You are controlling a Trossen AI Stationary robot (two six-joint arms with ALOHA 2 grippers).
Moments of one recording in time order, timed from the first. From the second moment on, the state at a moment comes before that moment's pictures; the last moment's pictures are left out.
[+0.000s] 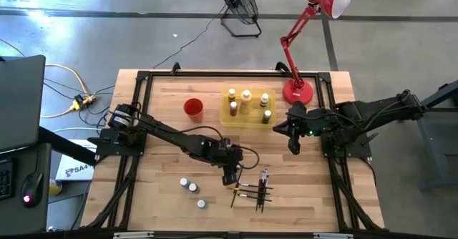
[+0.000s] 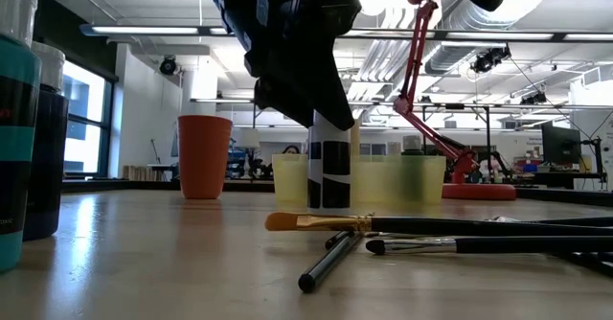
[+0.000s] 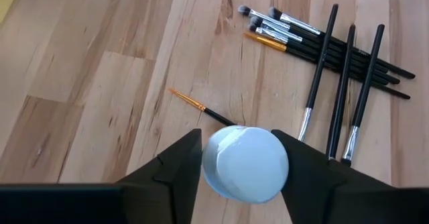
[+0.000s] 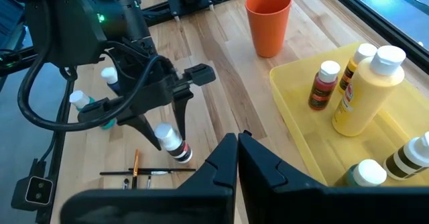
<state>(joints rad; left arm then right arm) -0.26 1.88 1.34 -0.34 -0.15 -0.45 0.24 0.99 1.00 -0.61 0.29 0.47</state>
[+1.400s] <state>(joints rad) -0.26 1.88 1.37 -0.36 -0.15 -0.45 0.24 0.99 1.00 -0.61 0.29 0.47</state>
